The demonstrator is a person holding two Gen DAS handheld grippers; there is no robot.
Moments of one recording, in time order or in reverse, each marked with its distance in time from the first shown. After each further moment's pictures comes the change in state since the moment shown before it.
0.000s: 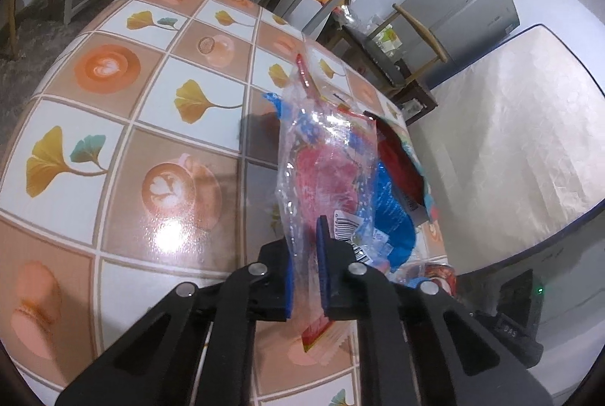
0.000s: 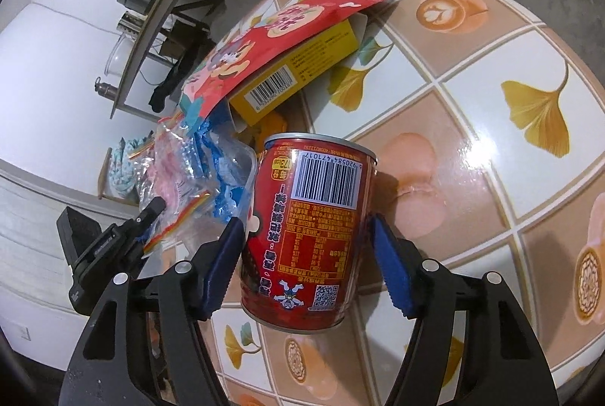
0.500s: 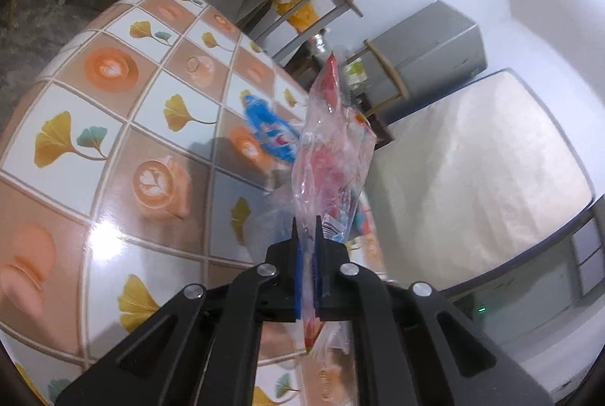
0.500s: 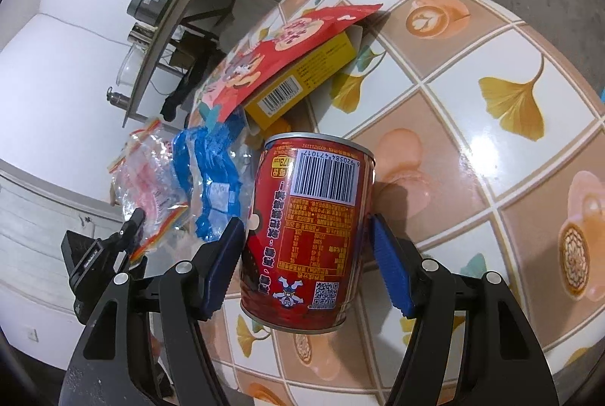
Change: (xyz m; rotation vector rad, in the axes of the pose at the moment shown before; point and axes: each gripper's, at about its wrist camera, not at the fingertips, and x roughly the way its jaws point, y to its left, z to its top) left arm -0.048 0.004 -0.008 -0.105 -0.099 -0.208; right arm -0.024 -0.007 -0.008 0.015 -0.036 0.049
